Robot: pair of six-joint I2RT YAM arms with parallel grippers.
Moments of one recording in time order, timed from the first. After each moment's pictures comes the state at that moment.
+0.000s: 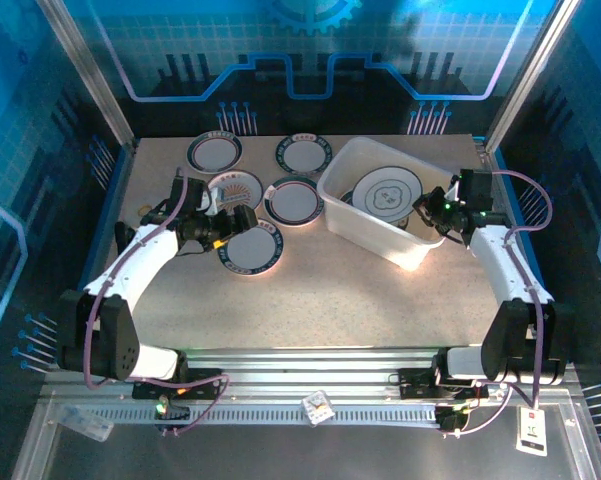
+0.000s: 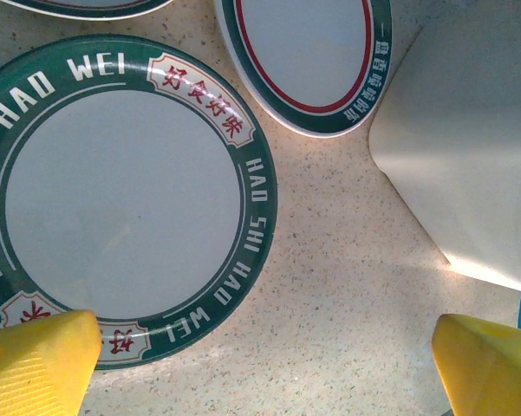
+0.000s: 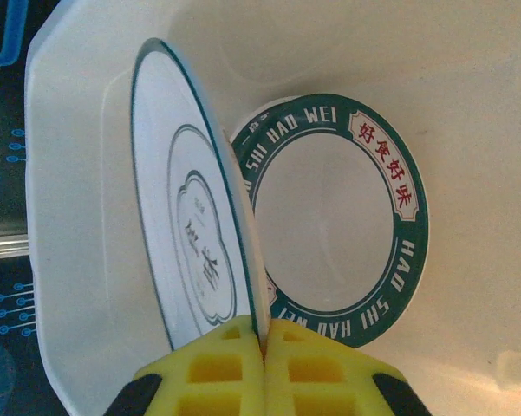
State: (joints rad) left arm -0.11 1.39 1.00 -0.57 0.45 -0.56; right arm -0.09 1.35 1.00 -0.44 -0.41 0.81
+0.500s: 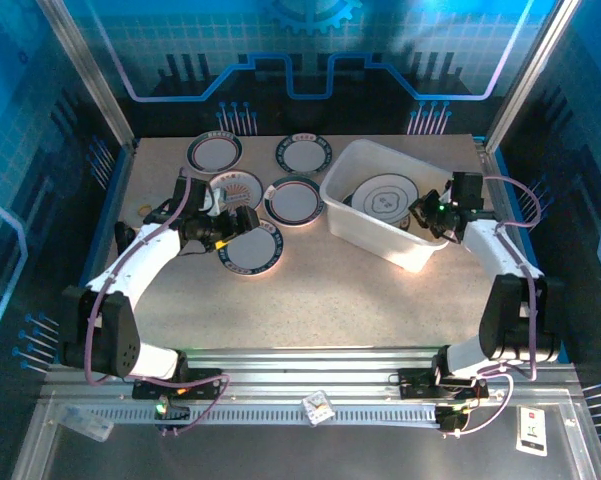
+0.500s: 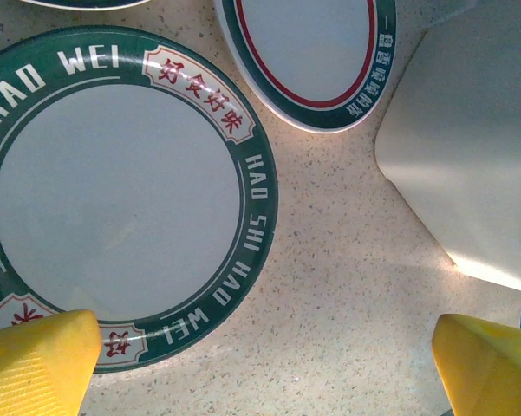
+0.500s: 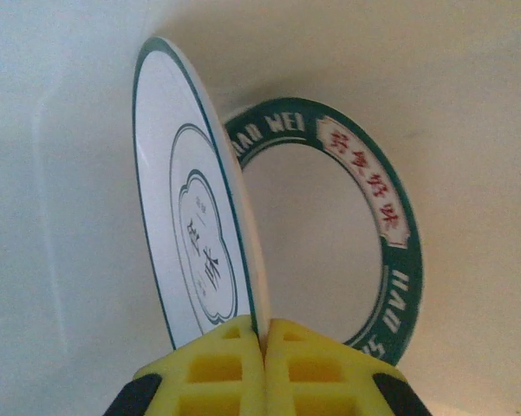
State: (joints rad) left arm -0.12 1.41 1.00 -0.56 0.45 -0.56; right arm -0.09 1.48 0.99 -0.36 -0.40 0.84
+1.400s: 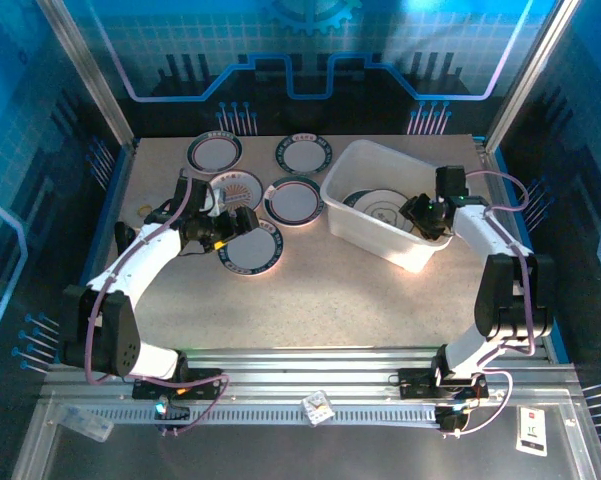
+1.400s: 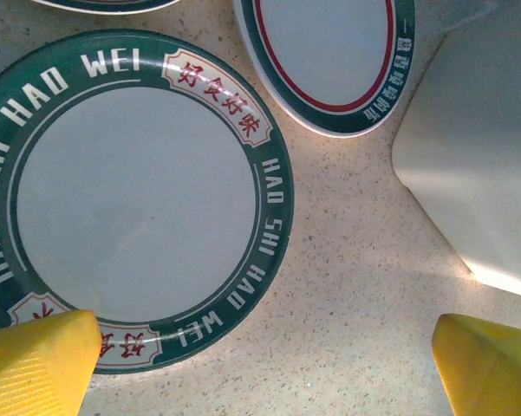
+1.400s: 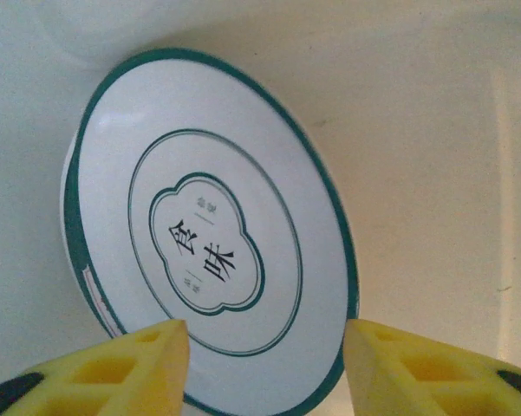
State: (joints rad) left arm -0.12 1.41 1.00 -0.57 0.42 -0.56; right arm -0.02 1.60 1.11 -0.55 -0.21 0.77
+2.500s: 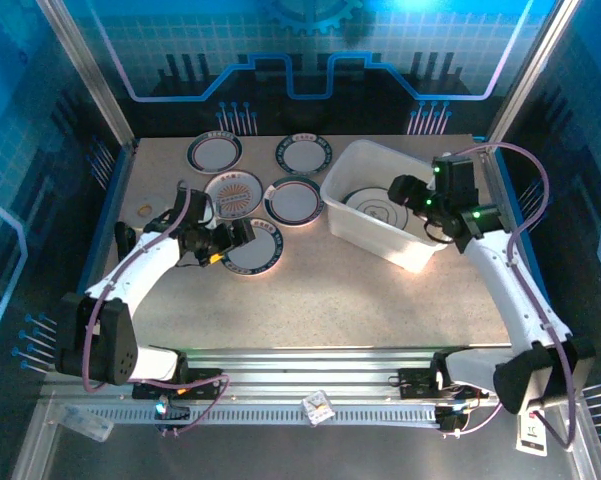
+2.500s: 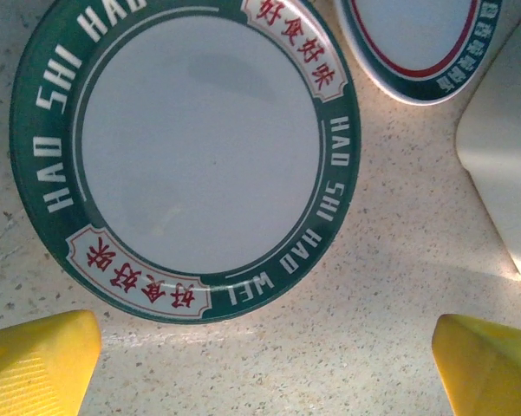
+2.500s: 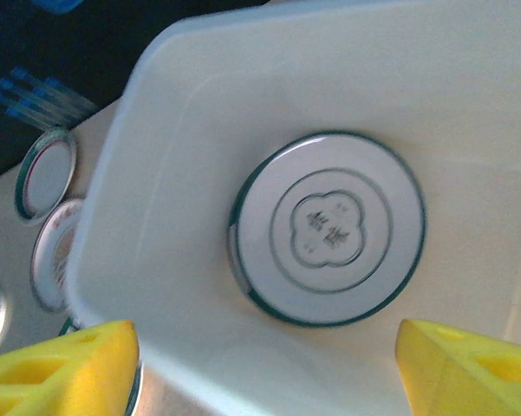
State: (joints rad) left arm -0.12 1.37 0.91 -0.61 0.36 -0.60; right arm 0.21 1.20 1.20 -0.69 -0.04 0.61
